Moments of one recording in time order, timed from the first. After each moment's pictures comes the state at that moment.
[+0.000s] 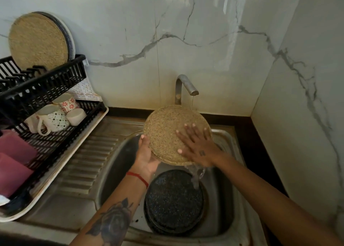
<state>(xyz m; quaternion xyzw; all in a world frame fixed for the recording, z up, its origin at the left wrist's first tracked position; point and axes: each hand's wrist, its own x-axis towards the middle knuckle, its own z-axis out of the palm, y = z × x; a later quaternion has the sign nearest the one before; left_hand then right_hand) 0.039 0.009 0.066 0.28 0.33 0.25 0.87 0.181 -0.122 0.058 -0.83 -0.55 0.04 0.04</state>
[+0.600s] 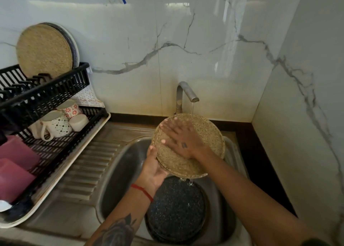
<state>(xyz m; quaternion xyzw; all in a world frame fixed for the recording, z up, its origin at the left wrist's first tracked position) 0.034 -0.012 0.065 0.27 0.30 0.21 0.89 0.175 -0.062 0.079 -0.81 -0.58 -0.05 0.05</state>
